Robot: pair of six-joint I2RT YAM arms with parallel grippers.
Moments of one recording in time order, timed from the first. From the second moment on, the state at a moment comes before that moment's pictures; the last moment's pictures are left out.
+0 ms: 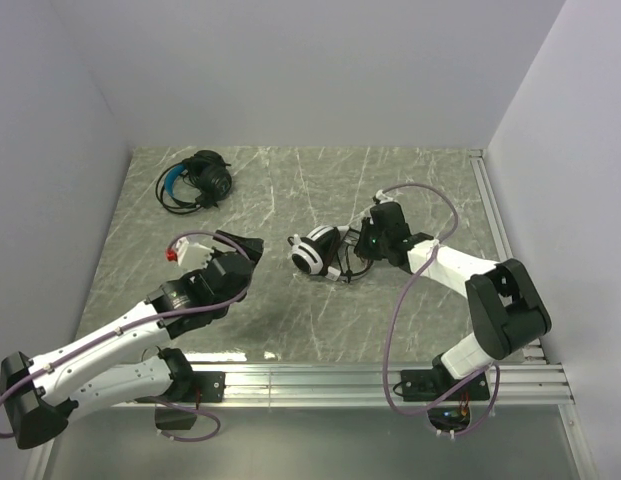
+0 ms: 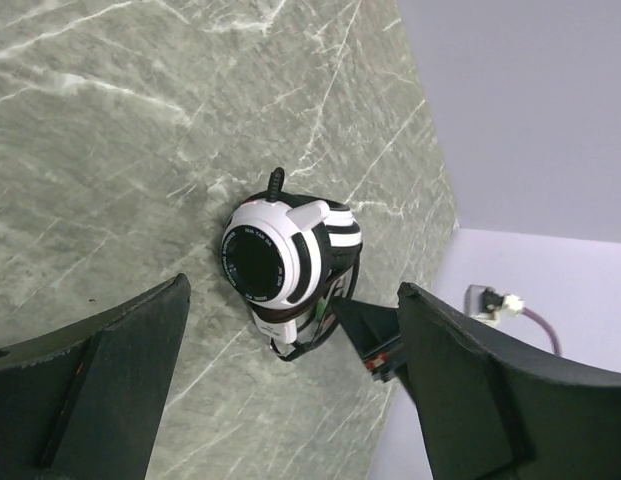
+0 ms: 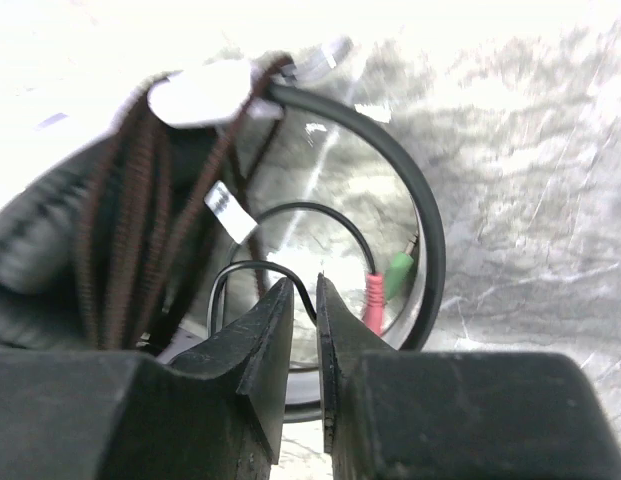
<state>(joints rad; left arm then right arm) -0.91 0.87 0.74 -0.54 -0.75 -1.66 0.44 1.54 0.81 -0.09 0.00 0.53</state>
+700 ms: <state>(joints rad) -0.91 0.95 0.76 -0.53 -0.73 -1.59 0.44 1.49 0.87 -0.17 0.02 0.52</state>
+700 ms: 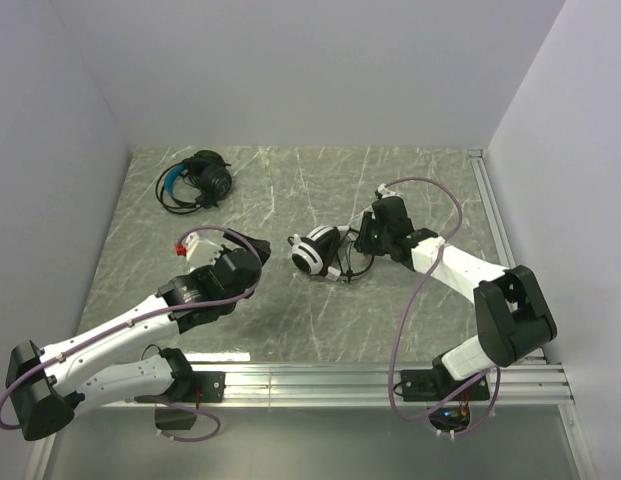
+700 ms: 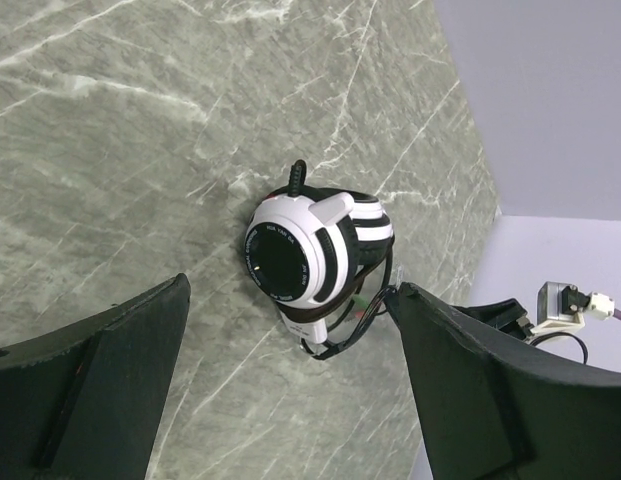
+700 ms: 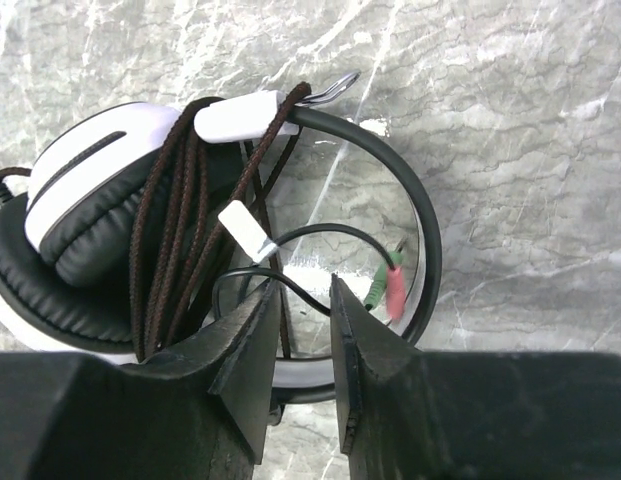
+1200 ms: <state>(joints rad) -0.91 0.95 0.76 -0.50 -0.71 -1.57 0.44 1.44 0.87 -0.20 0.03 0.51</state>
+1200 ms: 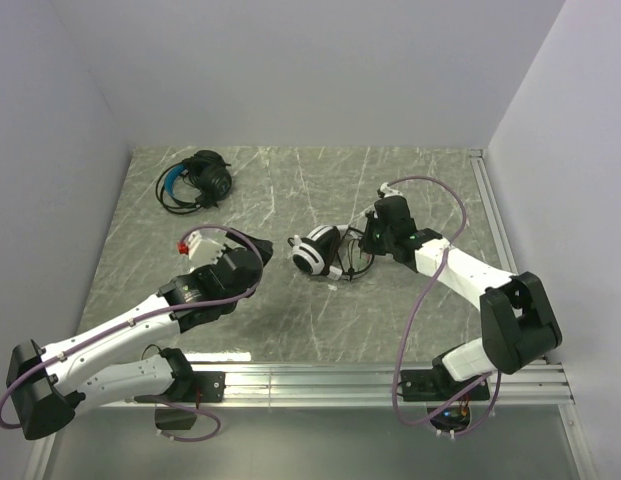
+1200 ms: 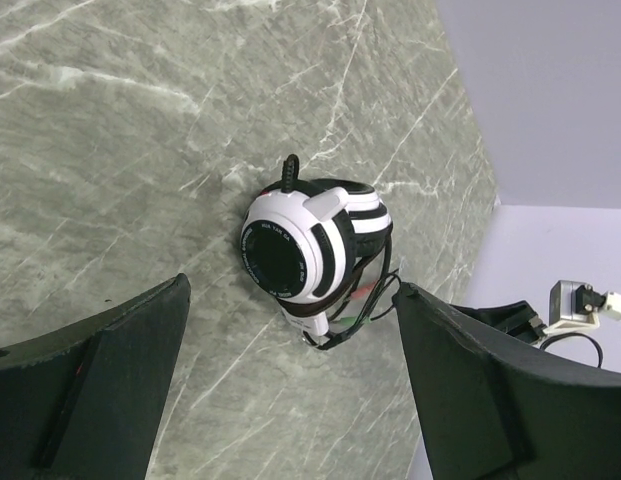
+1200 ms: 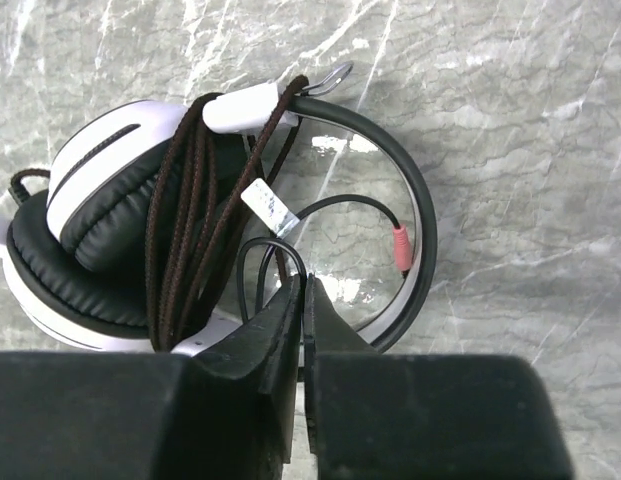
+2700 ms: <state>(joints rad) -0.91 0.99 0.76 -0.45 -0.69 -1.52 0.47 1.68 1.13 -0.38 0.08 0.53</state>
